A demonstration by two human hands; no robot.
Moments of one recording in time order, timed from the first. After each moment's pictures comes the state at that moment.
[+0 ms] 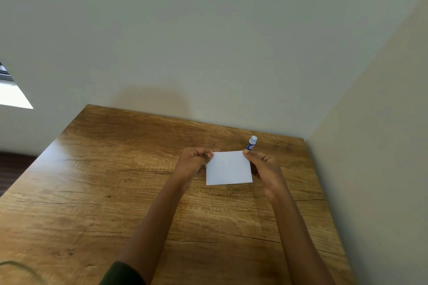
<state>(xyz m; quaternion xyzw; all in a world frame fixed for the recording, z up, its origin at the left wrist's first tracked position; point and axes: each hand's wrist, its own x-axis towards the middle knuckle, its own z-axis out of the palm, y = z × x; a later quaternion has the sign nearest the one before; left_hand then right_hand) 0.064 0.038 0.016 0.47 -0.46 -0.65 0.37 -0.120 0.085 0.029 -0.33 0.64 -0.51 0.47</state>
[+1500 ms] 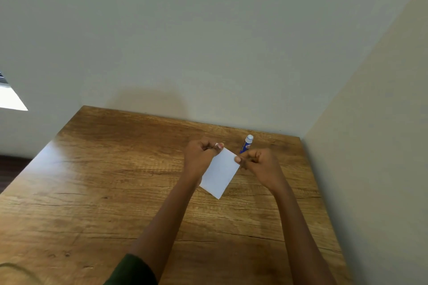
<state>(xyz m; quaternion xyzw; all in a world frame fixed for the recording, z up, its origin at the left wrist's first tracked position) 0.035 0.043 0.036 0.53 -0.48 -0.55 0.43 -0.128 0.088 0.043 -0.56 0.66 -0.37 0.33</state>
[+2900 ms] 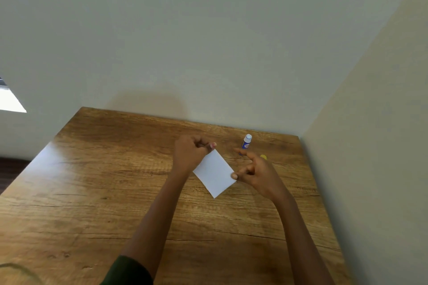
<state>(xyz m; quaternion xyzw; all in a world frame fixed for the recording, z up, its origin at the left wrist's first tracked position) 0.052 0.032 0.040 0.54 -0.60 -0.43 0.40 -0.127 0.107 0.040 -0.60 0.63 -0.32 0.38</state>
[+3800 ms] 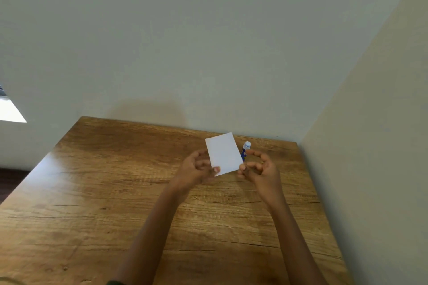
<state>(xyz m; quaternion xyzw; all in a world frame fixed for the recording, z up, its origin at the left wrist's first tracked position) 0.063 0.044 0.018 0.42 -0.48 -0.69 0.34 -0.121 0.103 0.033 -0.43 0.61 -0.54 0.38</state>
